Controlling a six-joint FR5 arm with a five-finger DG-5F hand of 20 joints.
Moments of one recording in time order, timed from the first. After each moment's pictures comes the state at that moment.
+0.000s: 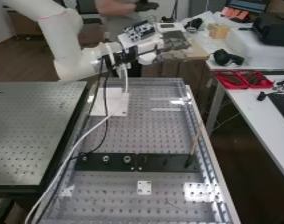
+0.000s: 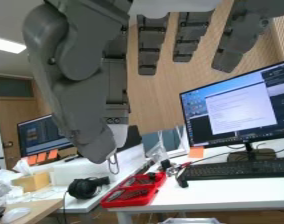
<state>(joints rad) 1.68 -1.96 -1.78 -2.40 -1.82 -0.51</state>
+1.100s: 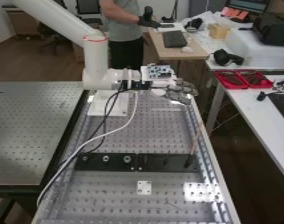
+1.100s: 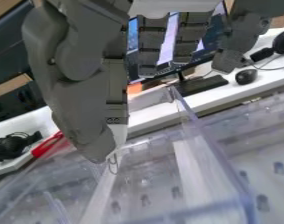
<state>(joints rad) 1.81 -2.23 -1.62 -2.58 -1.42 -0.43</state>
